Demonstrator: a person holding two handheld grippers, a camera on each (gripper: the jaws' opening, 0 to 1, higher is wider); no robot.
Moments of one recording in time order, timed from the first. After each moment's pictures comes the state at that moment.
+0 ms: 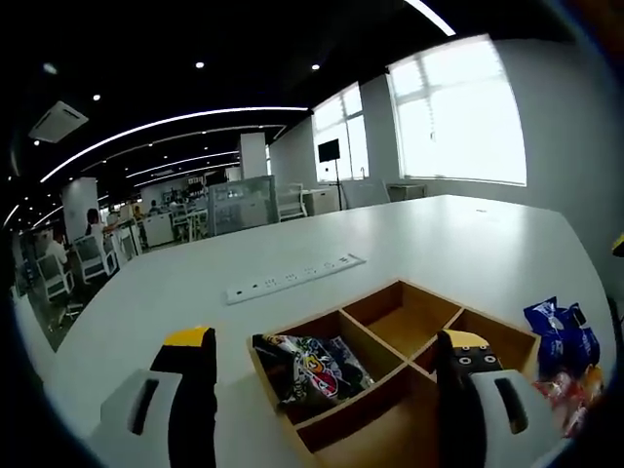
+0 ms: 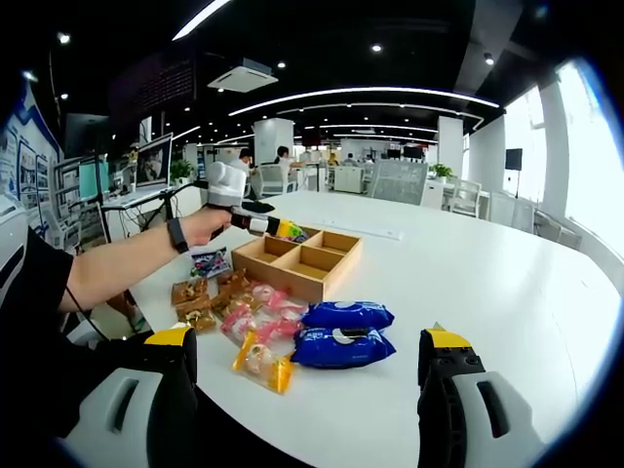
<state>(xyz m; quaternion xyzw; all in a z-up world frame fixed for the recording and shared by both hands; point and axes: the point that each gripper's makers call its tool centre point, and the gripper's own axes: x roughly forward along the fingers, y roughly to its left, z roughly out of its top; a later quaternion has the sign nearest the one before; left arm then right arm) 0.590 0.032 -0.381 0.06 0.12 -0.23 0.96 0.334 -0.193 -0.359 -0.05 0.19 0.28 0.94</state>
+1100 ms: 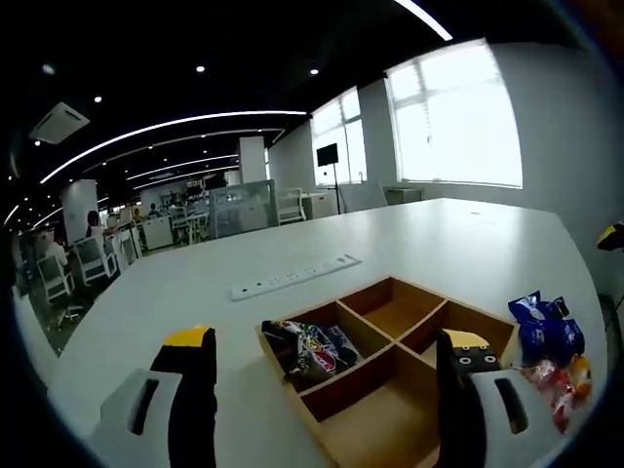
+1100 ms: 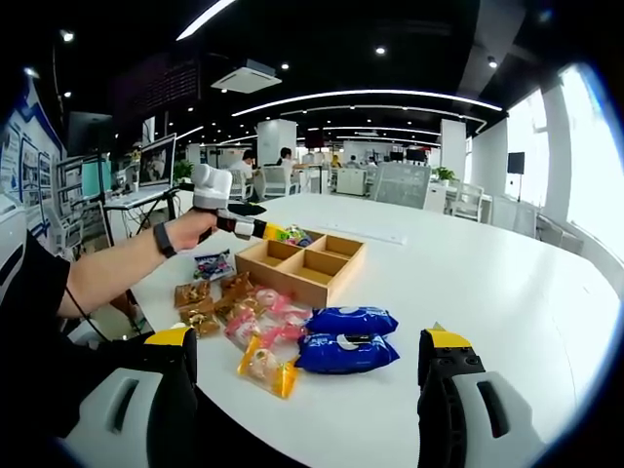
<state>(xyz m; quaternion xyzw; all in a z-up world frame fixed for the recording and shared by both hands) 0.566 0.050 -0.373 0.07 0.11 -0.23 0.96 0.334 -0.186 -0.354 -0.06 0.18 0.29 0.94</state>
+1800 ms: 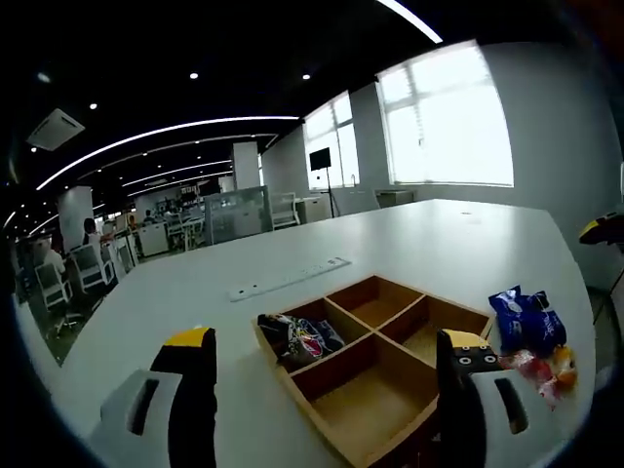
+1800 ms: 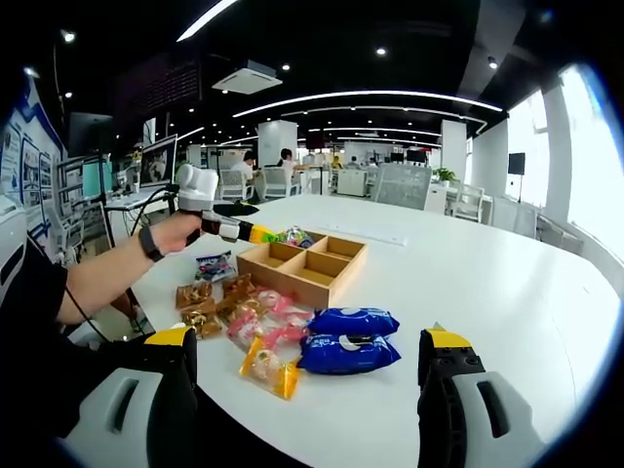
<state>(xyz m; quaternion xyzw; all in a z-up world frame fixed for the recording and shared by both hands) 0.534 0.052 -0.364 0.08 0.10 -0.25 0.96 0.332 -0.184 -0.353 -0.06 0.18 0.29 0.94</state>
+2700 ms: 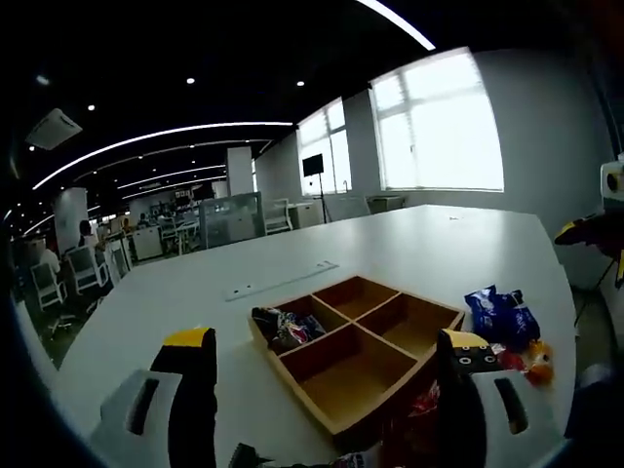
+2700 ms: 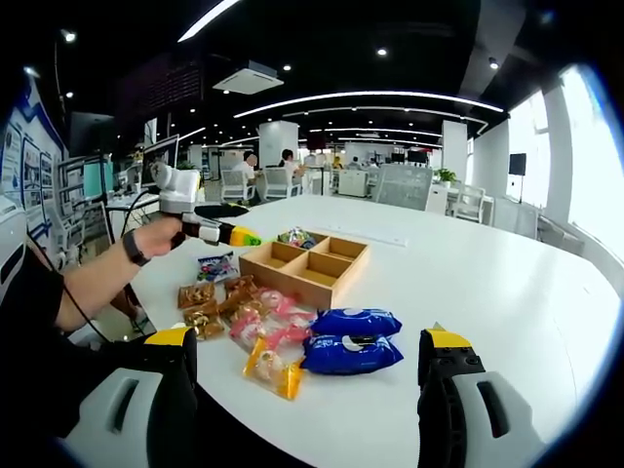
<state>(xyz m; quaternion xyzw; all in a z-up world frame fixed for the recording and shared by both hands) 0.505 0.057 -0.356 0.07 0.09 -0.26 0.96 0.331 -0.183 -0.351 -0.06 0.18 0.29 0.94</state>
